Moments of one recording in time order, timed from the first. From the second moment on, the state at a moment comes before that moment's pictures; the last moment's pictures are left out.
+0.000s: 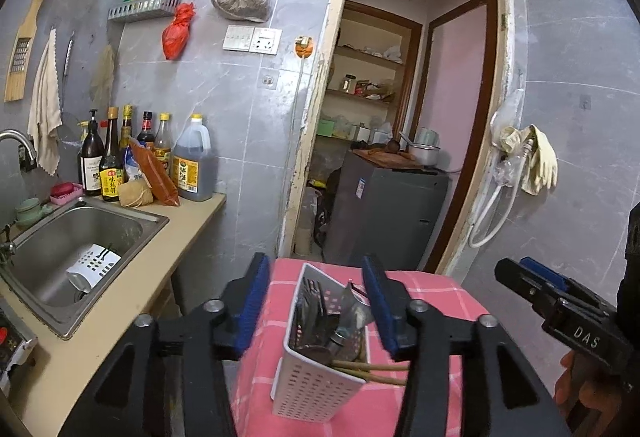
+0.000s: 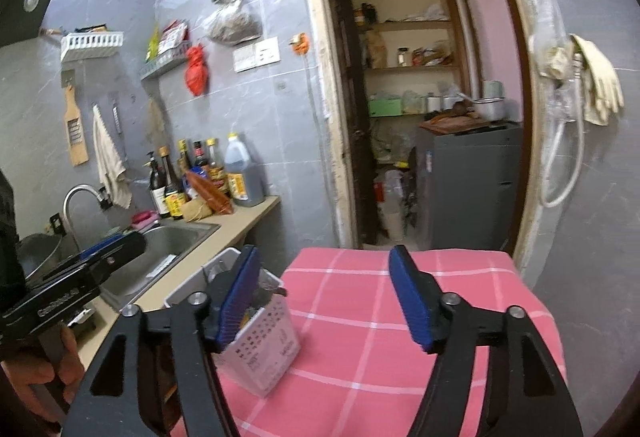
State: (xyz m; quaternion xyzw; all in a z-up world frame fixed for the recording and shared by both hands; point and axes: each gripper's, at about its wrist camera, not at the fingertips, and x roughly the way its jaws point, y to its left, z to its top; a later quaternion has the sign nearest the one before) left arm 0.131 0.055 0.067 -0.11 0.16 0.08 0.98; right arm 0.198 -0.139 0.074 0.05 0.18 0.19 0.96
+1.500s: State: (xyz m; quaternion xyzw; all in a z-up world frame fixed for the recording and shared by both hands) left arm 0.023 0.008 0.031 -0.06 0.20 0.03 0.98; right arm 0.039 -0.245 0.051 0.05 0.16 0.05 0.98
